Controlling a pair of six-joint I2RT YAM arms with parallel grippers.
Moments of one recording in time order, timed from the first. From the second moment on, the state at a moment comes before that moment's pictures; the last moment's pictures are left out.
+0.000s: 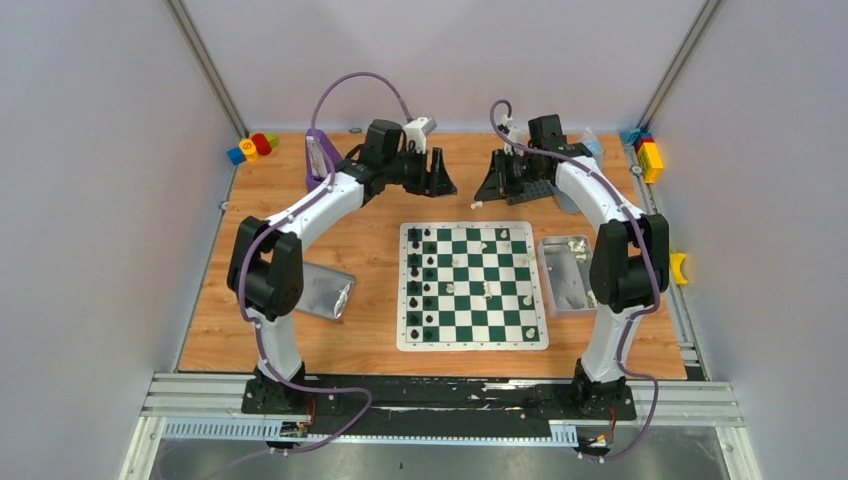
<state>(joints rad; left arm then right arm) -0.45 1.85 1.52 -0.21 0.53 -0.30 0.20 1.93 1.64 -0.65 -0.71 0.13</state>
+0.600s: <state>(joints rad) -0.55 1.99 1.65 -0.24 0.59 -0.45 0.18 1.91 1.57 -0.53 -0.82 0.31</state>
